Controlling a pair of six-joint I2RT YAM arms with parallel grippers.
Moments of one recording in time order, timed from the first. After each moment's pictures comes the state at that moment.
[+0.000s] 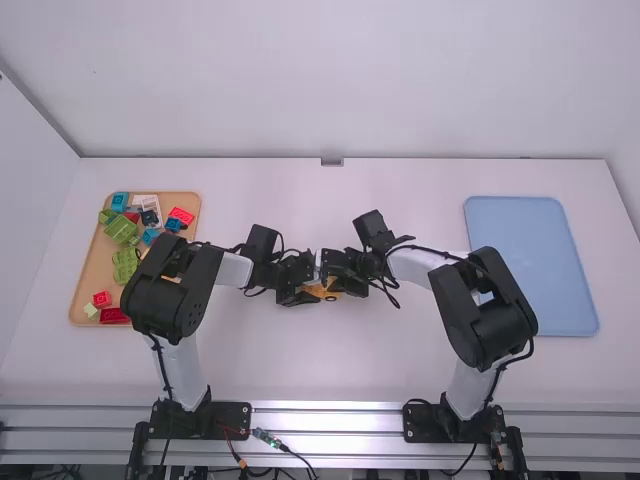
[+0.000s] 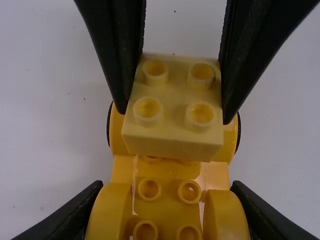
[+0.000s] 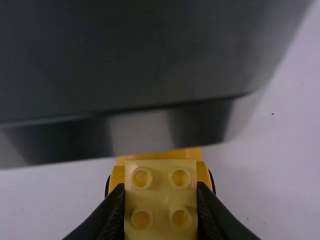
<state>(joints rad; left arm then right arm) -0.25 1.96 0.80 0.03 0.78 1.03 0.47 1.88 0.97 -0.30 -0.59 -1.00</state>
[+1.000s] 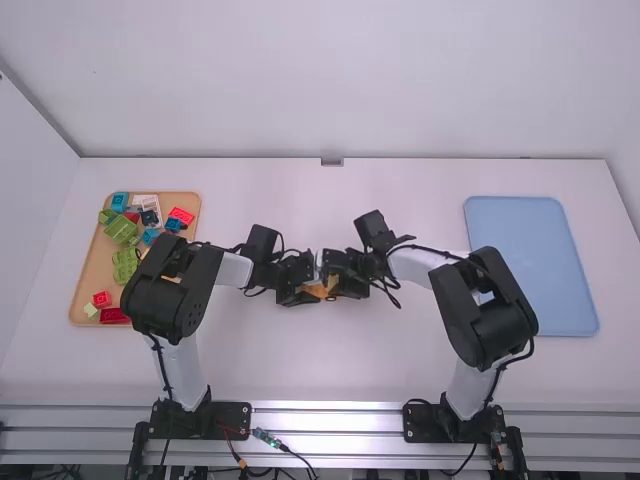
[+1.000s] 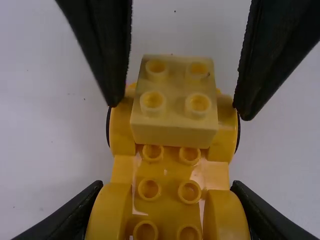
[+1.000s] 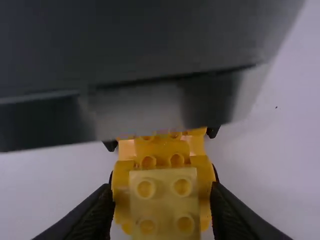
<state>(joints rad) -0.25 1.96 0.80 0.03 0.78 1.03 0.46 1.88 0.97 -0.31 -0.59 -0.99</state>
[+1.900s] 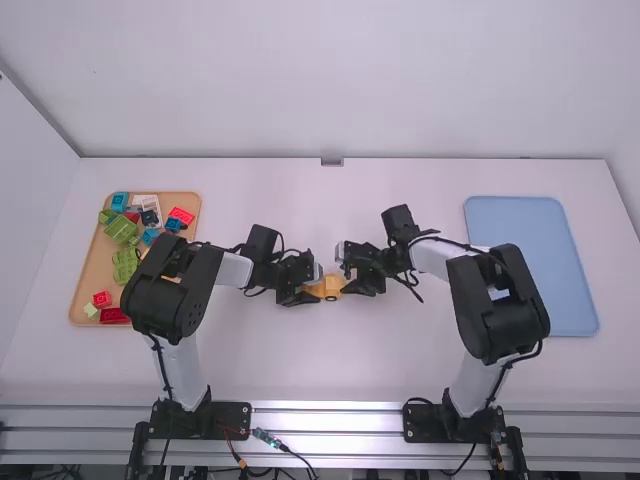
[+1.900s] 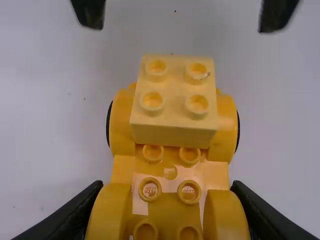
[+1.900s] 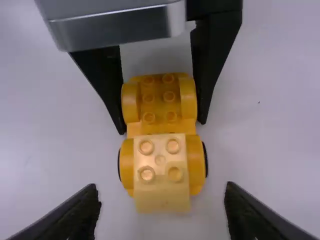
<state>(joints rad) -0.25 1.96 0.80 0.03 0.78 1.03 0.31 1.88 0.97 -0.39 -0.81 -1.14</state>
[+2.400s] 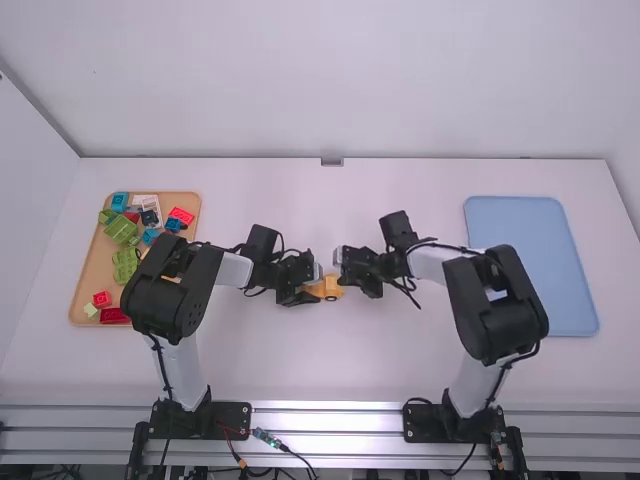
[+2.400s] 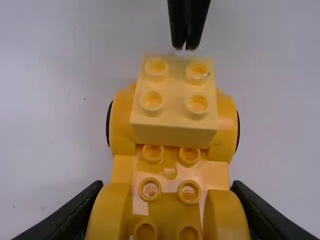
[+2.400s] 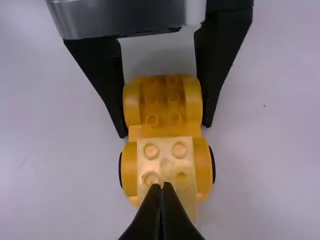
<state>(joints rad) -0.25 1.96 0.80 0.03 0.78 1.03 0.34 1.88 0.91 -0.27 -0.81 -1.10</state>
